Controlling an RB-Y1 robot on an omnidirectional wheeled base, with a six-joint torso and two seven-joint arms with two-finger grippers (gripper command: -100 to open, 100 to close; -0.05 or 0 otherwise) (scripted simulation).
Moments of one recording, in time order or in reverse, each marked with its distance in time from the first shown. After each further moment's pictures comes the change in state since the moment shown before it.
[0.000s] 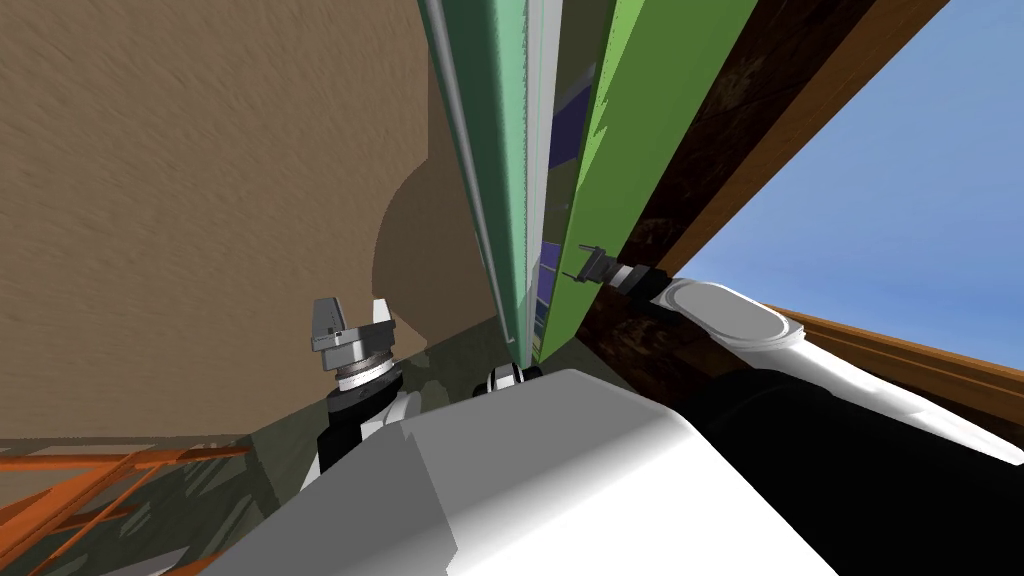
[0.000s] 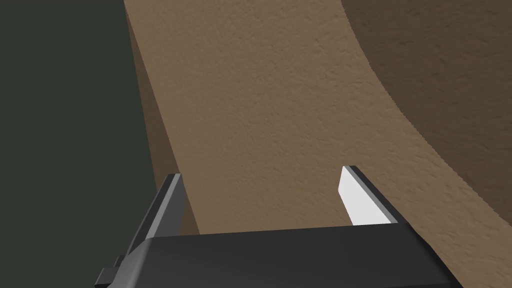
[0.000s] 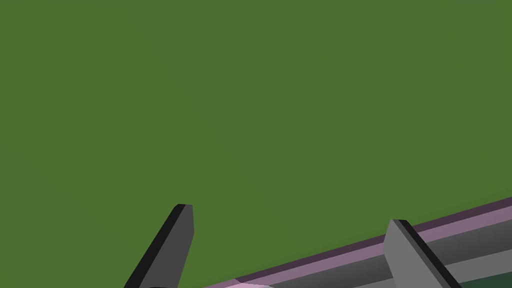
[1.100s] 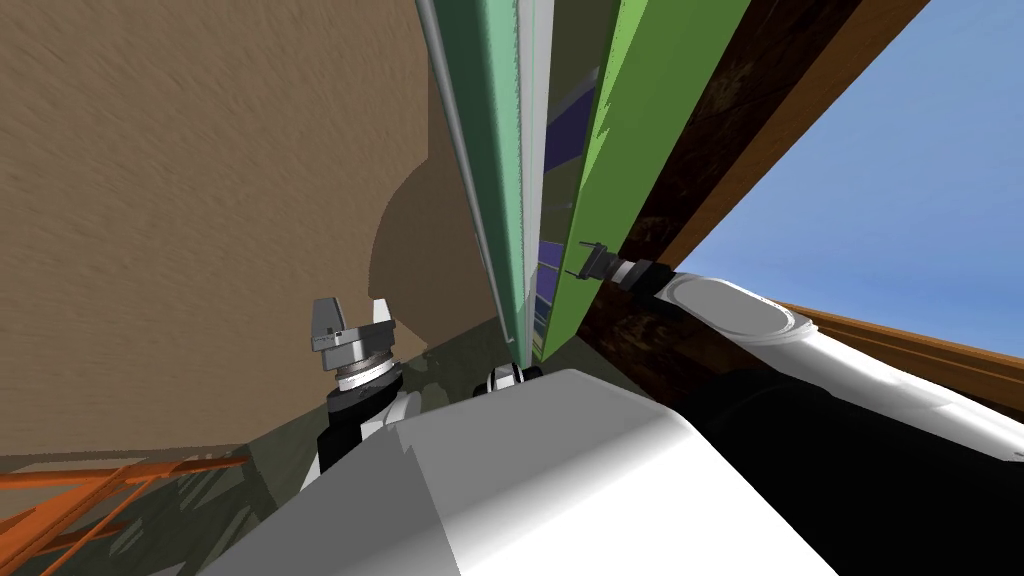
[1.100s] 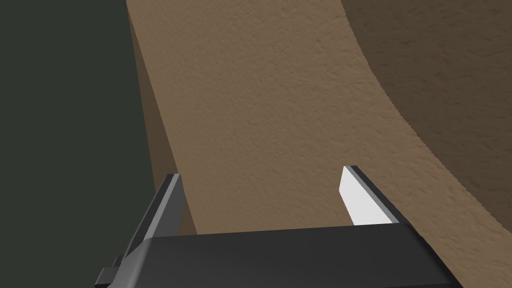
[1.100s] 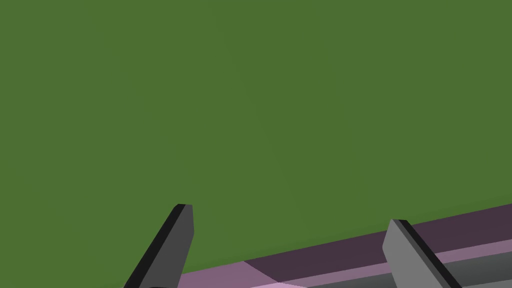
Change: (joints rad) left arm 0.000 0.000 0.000 0.000 0.000 0.000 0.000; right arm 0.012 -0.057 -0.034 0.011 0.086 0.006 0.001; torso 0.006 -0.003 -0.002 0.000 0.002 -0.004
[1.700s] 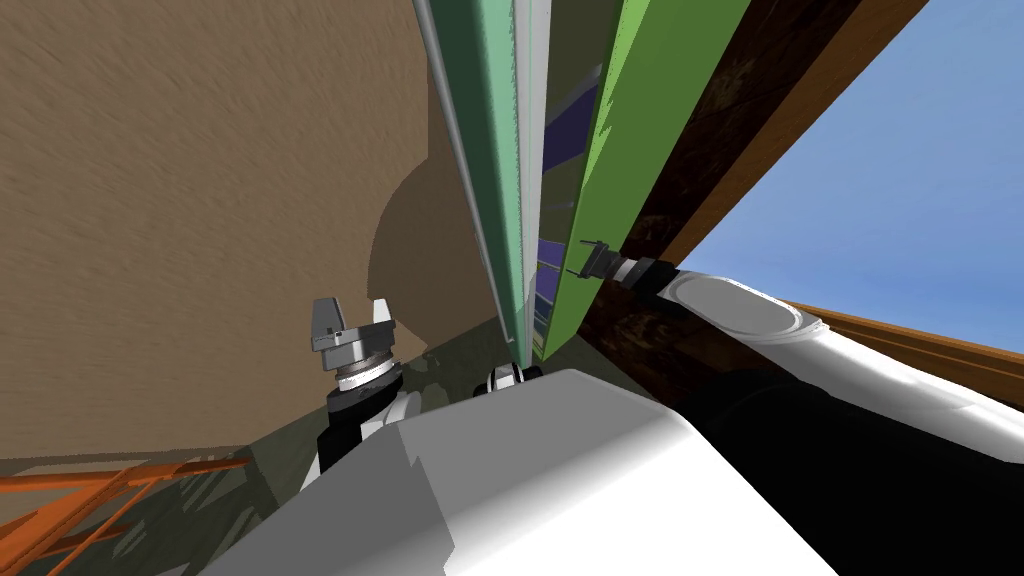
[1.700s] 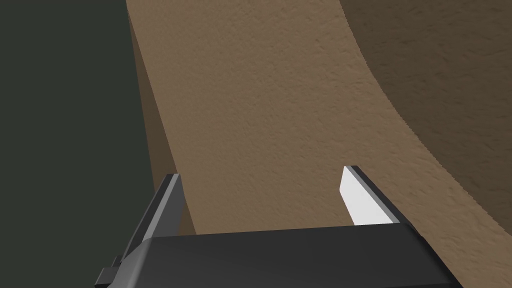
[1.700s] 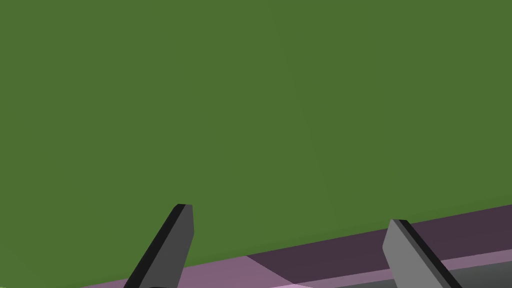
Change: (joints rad) left arm 0.000 0.000 0.000 0.000 0.000 0.000 0.000; right arm 0.017 -0.018 -0.028 -0.005 0.028 -0.001 -0.009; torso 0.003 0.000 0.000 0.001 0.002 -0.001
